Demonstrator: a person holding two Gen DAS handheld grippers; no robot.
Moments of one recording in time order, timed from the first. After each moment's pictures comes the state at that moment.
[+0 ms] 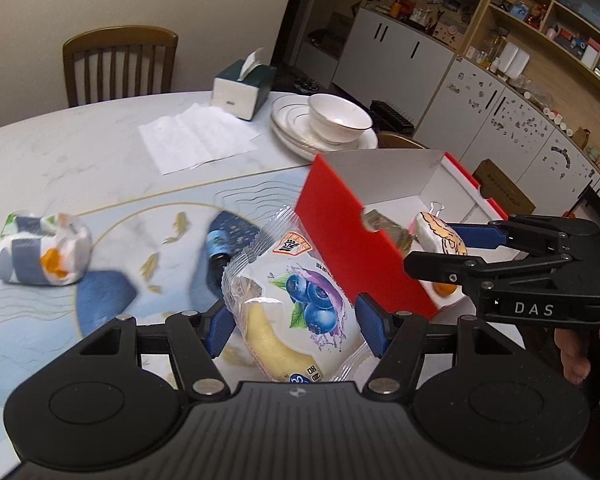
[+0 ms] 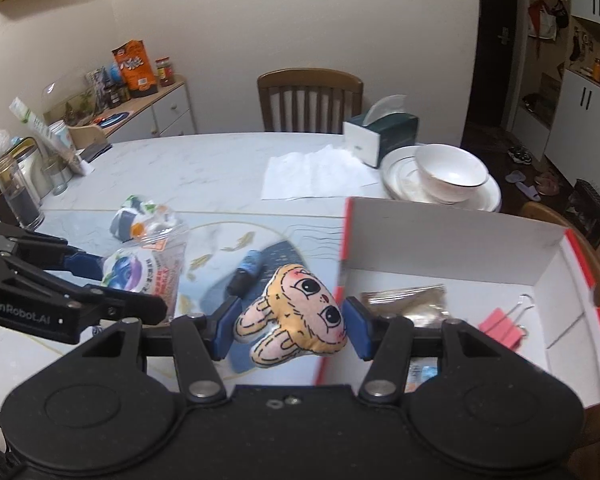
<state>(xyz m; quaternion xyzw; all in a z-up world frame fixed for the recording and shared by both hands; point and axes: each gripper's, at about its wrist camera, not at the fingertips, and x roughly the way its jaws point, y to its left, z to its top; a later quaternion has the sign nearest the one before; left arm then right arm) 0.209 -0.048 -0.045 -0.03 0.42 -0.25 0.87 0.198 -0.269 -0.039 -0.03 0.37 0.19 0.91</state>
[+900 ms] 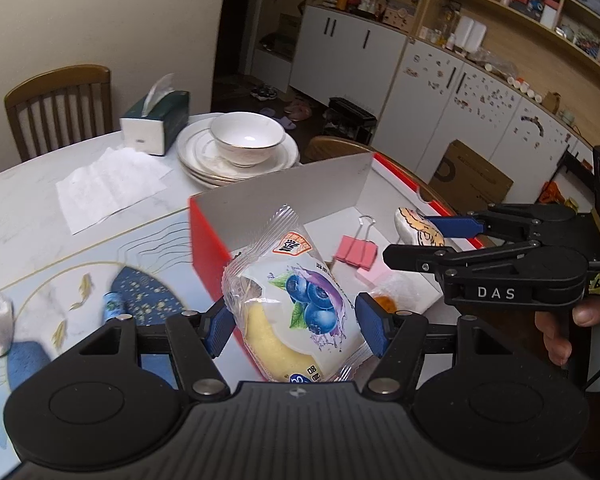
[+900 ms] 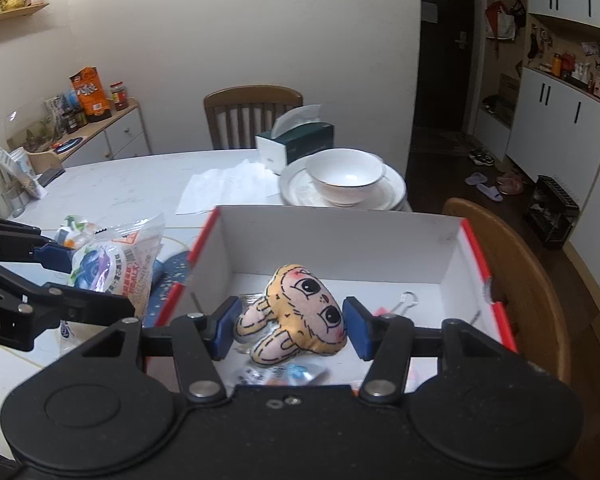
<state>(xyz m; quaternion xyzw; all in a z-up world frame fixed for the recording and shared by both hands) 0.213 -0.169 -0.026 0.03 0.40 -0.30 0.87 0.208 -0.381 -0.040 -0.02 0.35 0.14 0.93</state>
